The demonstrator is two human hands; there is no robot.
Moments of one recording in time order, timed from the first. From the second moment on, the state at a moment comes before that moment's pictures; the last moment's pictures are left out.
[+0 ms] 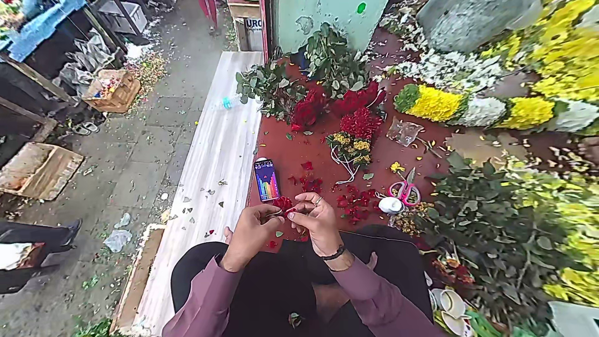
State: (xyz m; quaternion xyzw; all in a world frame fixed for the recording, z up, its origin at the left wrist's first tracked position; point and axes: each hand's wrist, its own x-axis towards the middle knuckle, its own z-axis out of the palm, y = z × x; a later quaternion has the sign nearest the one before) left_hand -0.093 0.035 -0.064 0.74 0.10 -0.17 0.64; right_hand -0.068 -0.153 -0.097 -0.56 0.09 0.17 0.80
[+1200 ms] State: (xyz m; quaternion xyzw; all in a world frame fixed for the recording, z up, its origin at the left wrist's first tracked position) left_hand -0.056 0.002 0.059 0.93 -0.03 -0.34 0.12; right_hand -0.043 -0.209 -0.056 -0.61 -0.31 0.16 0.71
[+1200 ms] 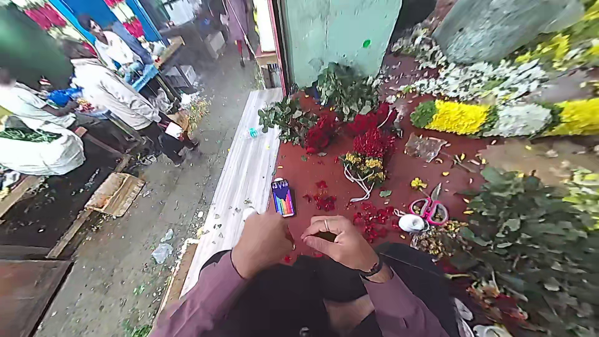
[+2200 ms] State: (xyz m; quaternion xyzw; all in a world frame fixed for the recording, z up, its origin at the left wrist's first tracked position) left_hand -0.085 0.072 -0.015 0.91 -0.06 -0.24 0.34; right_hand -0.051 -0.200 -0.073 -0.54 -0.35 0.36 0.67
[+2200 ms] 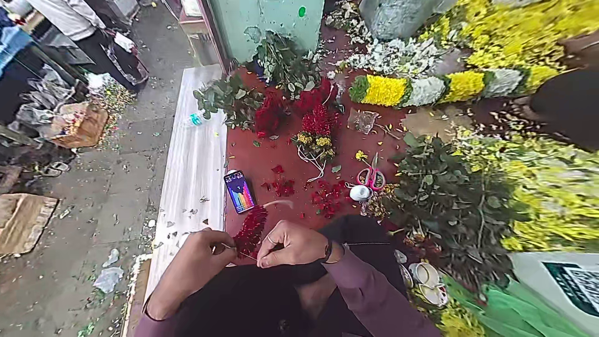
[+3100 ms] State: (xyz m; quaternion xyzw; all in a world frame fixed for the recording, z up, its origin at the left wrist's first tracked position) left_hand -0.092 0.064 -0.067 0.86 0.00 -0.33 0.40; right_hand 0.065 -0.236 -0.280 -0.90 0.12 0.19 0.38
